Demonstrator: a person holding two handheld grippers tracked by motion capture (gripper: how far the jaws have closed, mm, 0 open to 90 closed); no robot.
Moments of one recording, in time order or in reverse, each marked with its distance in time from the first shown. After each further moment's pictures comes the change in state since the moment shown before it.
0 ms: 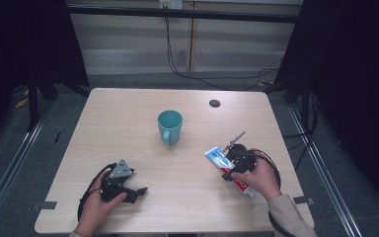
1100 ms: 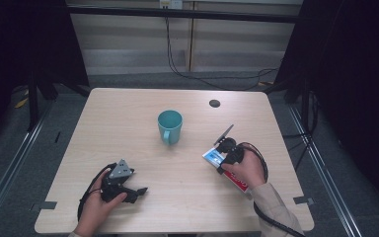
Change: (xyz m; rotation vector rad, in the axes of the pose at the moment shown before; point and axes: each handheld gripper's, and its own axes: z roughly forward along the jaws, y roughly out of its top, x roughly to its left) left arm 0.000 0.000 0.000 0.000 -0.002 0.000; right arm -0.004 0.033 0.019 0.102 -0.013 0.070
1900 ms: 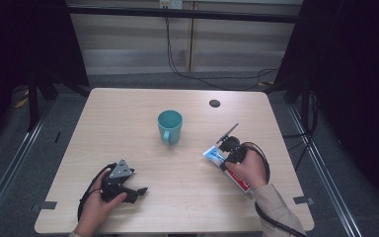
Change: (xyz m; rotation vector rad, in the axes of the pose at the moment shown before) left arm 0.000 0.000 0.000 0.000 0.000 0.000; right arm -0.002 -0.007 -0.012 -0.060 0.046 0.029
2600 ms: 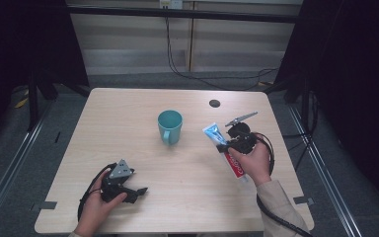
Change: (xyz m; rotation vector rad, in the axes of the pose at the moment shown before) left arm 0.000 0.000 0.000 0.000 0.000 0.001; right arm -0.002 0.005 -0.052 -0.378 0.022 0.051
